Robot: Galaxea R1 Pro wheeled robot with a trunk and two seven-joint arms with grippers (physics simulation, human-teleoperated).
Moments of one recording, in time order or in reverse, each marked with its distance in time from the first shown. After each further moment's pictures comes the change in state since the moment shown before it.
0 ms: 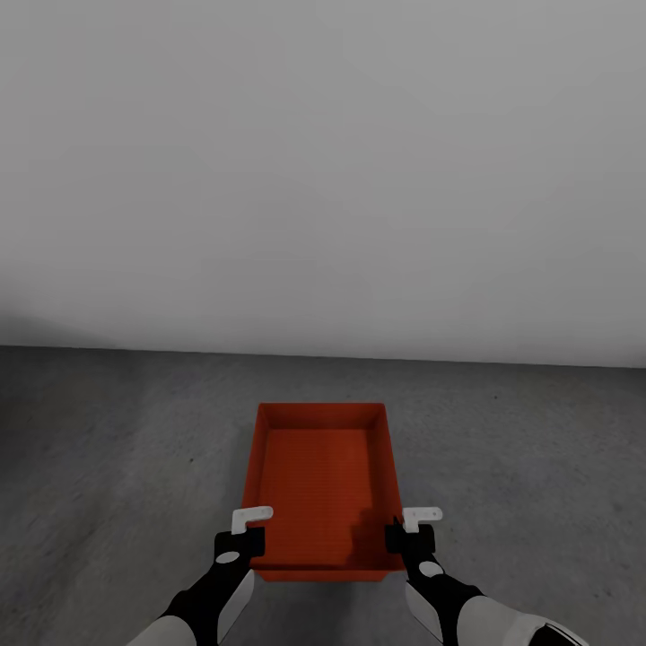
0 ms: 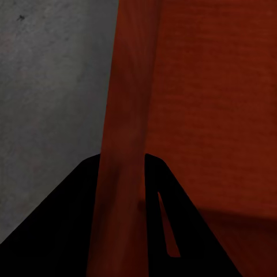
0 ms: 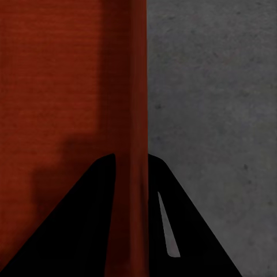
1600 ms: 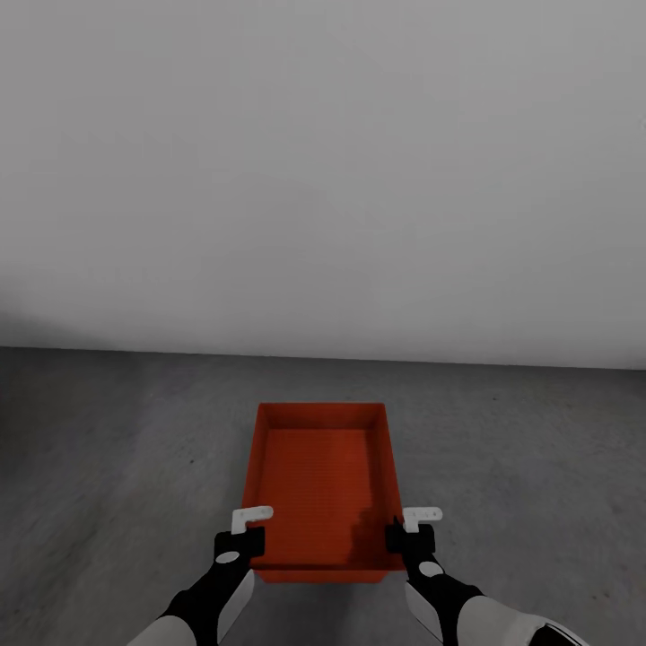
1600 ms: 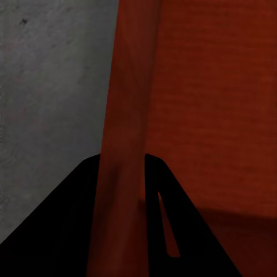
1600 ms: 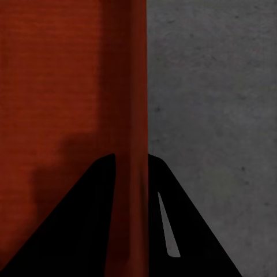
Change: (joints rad) left arm 0.000 0.000 -0.003 -0.001 0.002 0.000 0.001; right arm 0.000 0.000 -0.002 0.000 0.002 0.000 0.000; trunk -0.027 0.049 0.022
